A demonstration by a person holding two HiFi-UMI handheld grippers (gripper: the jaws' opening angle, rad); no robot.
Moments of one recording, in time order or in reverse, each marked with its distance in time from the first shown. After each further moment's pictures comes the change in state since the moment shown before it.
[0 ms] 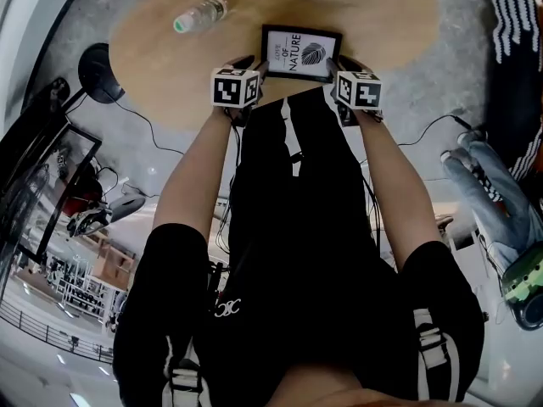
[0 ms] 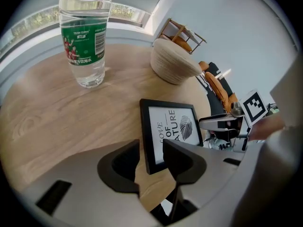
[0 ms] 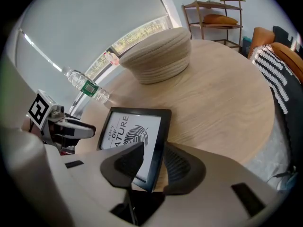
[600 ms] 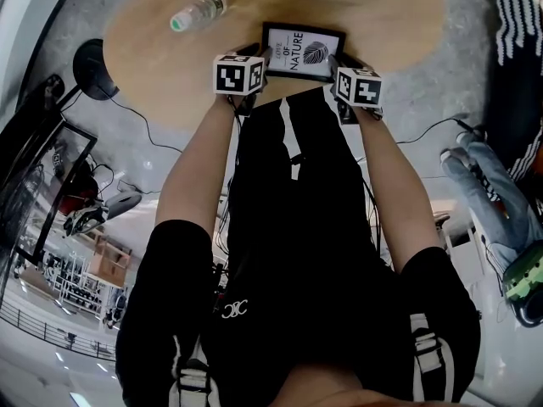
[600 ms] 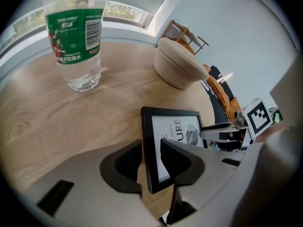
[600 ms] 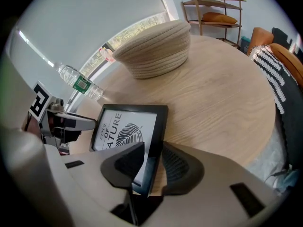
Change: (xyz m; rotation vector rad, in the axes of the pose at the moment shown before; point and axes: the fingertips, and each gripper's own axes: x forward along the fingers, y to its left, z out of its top) left arm 0.022 0.012 0.024 -0.024 -0.034 -0.011; right arm 0.016 -0.003 0.001 0.009 0.026 -0.065
